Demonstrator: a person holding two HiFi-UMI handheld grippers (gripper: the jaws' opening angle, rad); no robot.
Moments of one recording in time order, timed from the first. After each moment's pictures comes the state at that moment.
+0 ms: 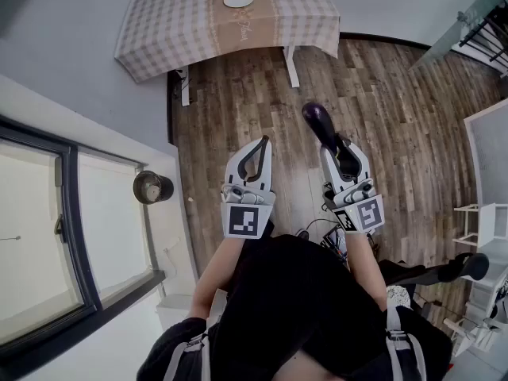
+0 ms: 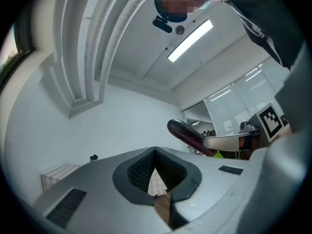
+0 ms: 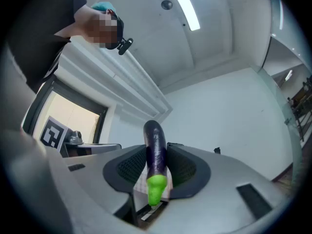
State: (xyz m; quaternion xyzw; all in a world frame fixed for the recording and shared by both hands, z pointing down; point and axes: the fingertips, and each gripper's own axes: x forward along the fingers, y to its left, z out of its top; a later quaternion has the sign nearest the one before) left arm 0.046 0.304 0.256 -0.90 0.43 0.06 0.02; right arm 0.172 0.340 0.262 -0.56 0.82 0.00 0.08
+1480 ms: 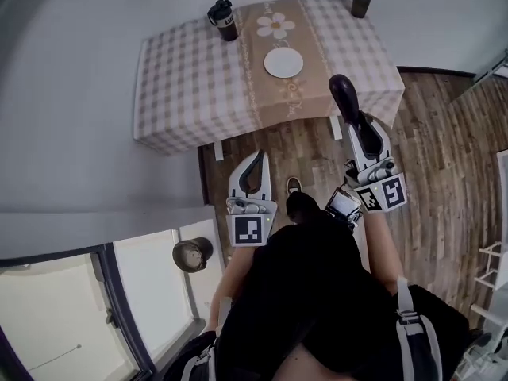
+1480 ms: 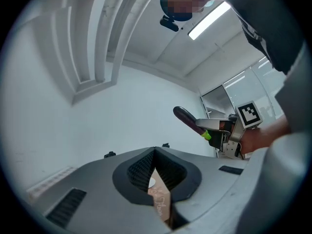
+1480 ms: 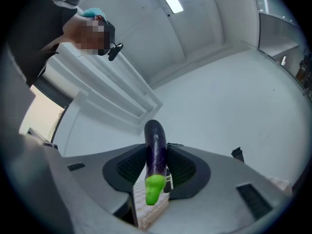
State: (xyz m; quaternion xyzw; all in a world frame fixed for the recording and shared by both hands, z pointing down) left arm -0.017 0.167 0.324 -0.85 0.52 0.01 0.06; right arm 0.177 0.136 0.285 -0.51 0.84 0.03 0.19
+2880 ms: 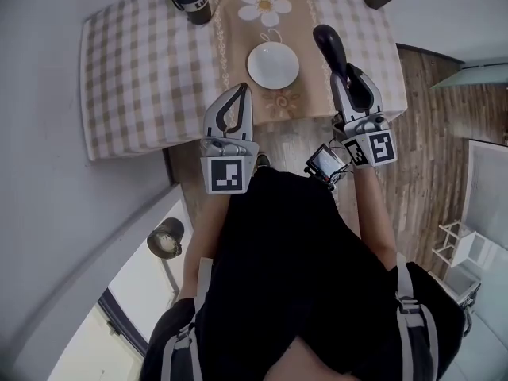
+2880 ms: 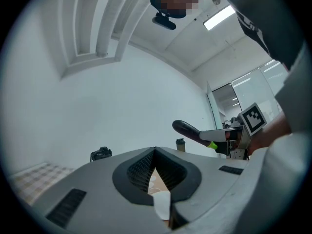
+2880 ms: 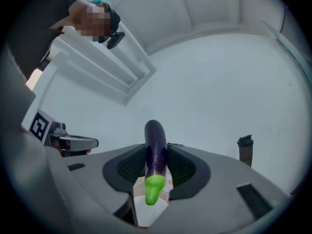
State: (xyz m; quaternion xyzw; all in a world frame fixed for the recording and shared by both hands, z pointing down) left arm -0.006 -0.130 0.373 -0.87 0.50 0.02 0.03; right arm 0.180 -0.147 0.371 -0.53 0.85 0.01 0.05
